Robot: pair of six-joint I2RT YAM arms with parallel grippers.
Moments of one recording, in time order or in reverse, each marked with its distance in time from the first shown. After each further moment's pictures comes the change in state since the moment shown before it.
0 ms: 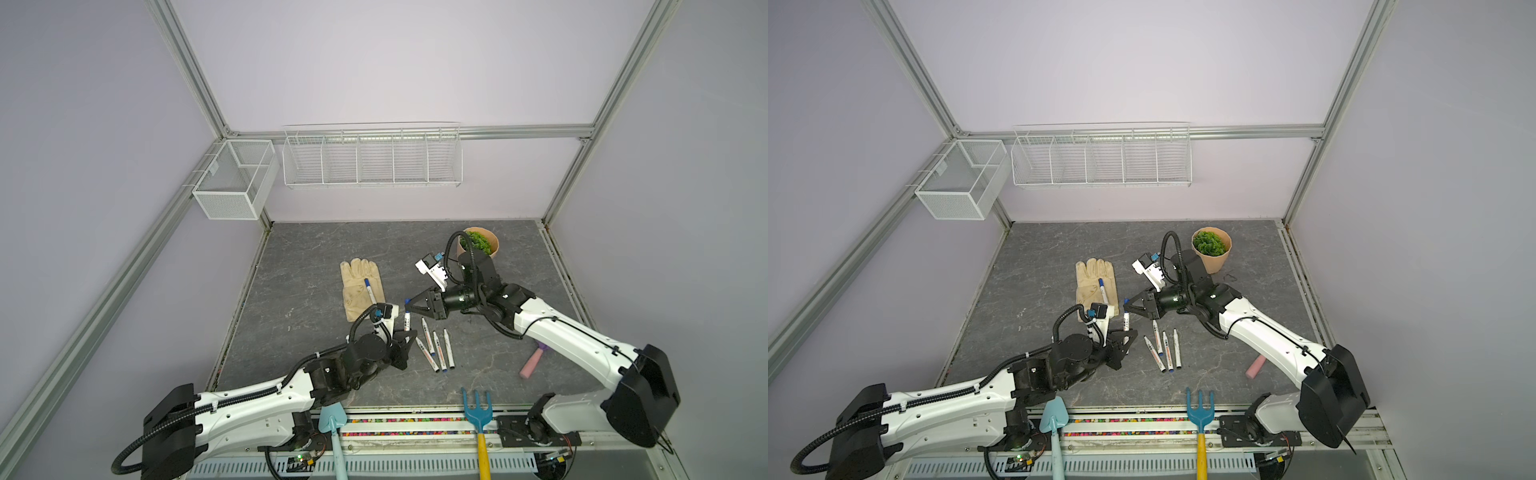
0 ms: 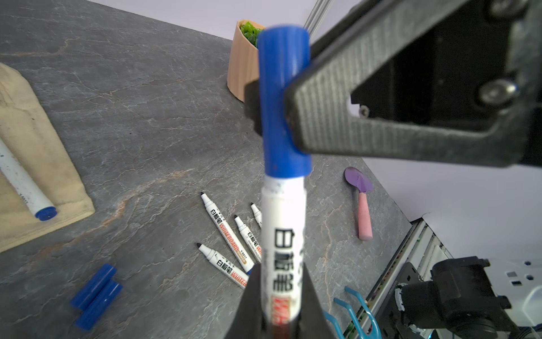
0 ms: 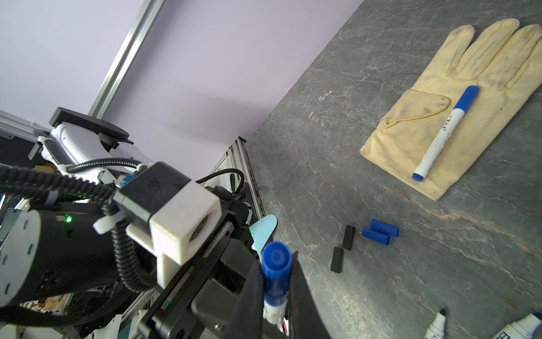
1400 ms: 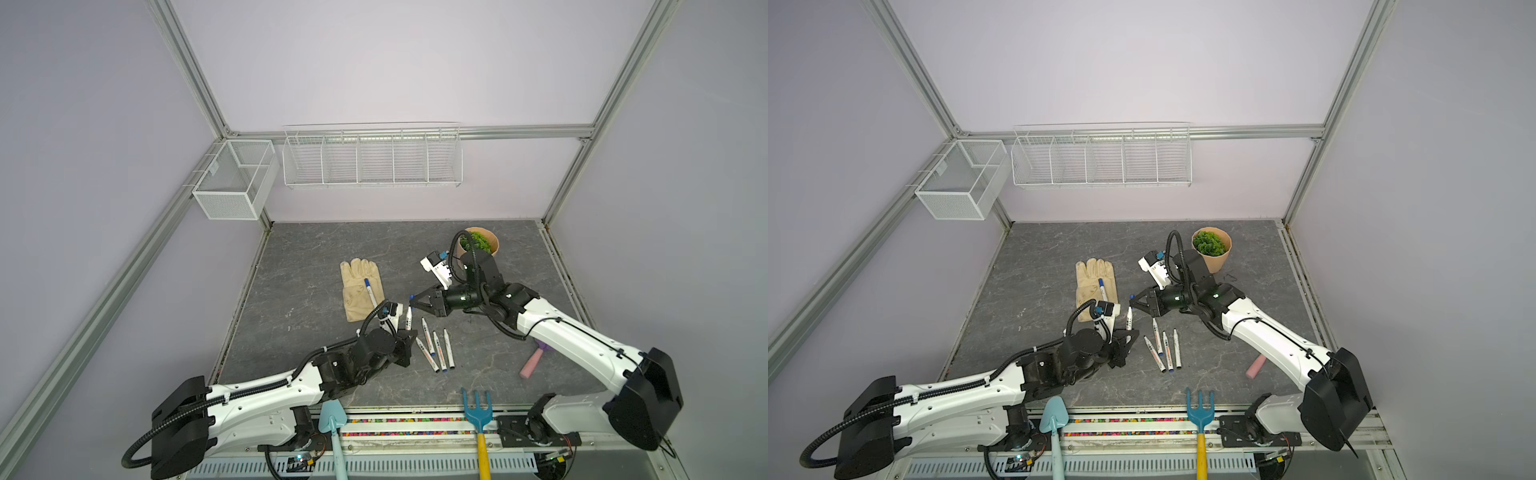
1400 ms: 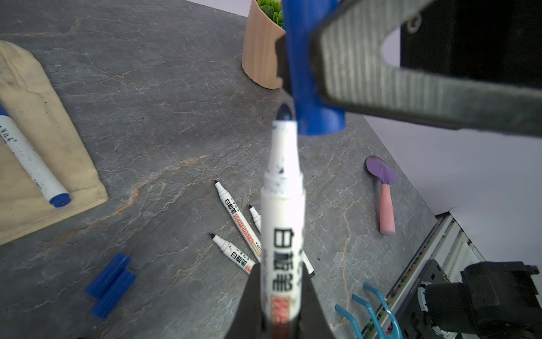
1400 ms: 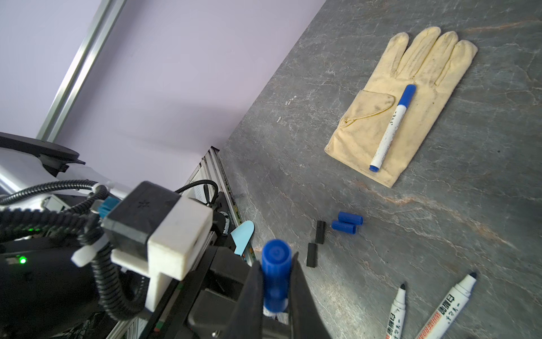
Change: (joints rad) left arm 0.009 0.085 0.057 -0.088 0.006 -0.009; right arm -0.011 -0.018 0.006 -0.051 0.134 0.015
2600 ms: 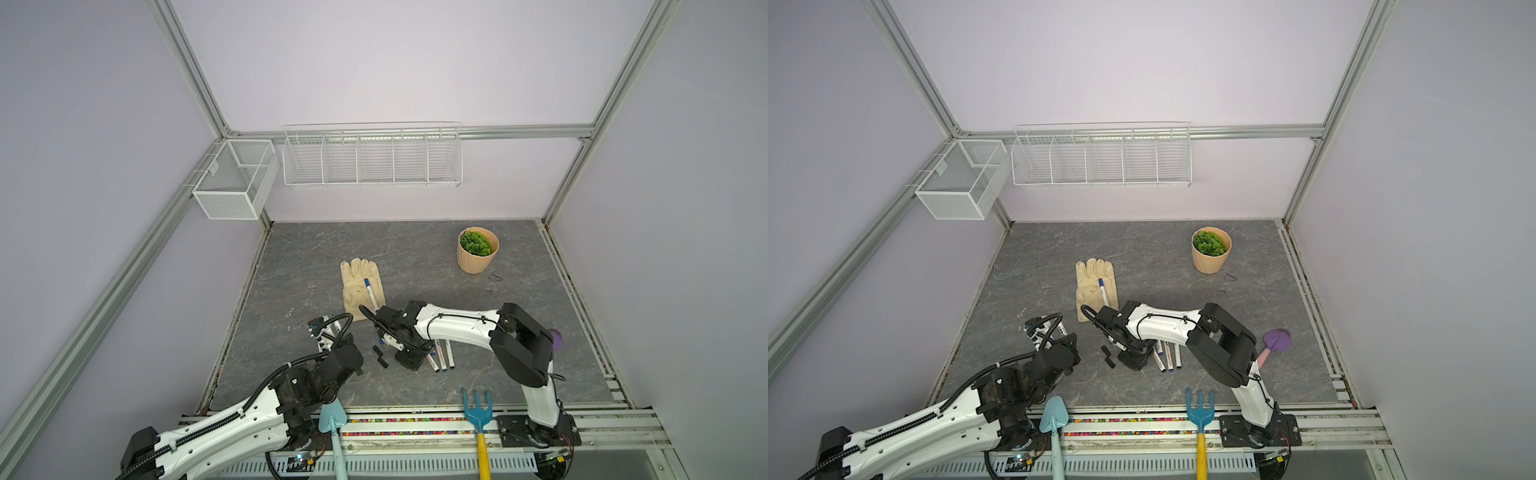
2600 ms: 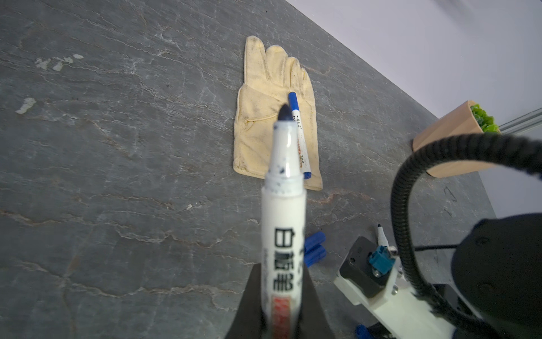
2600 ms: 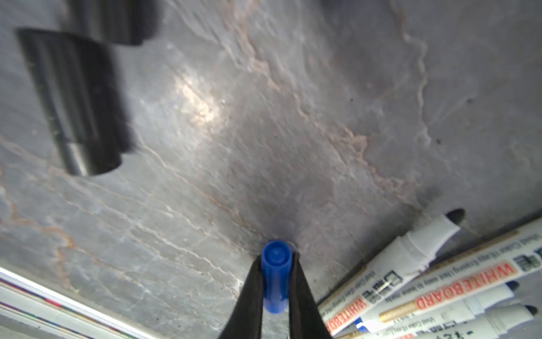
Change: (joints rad) left arm 0.099 -0.395 -0.154 -0.553 -0.411 -0.473; right arm 0.404 0.675 0.377 -0.739 0.682 -0.315
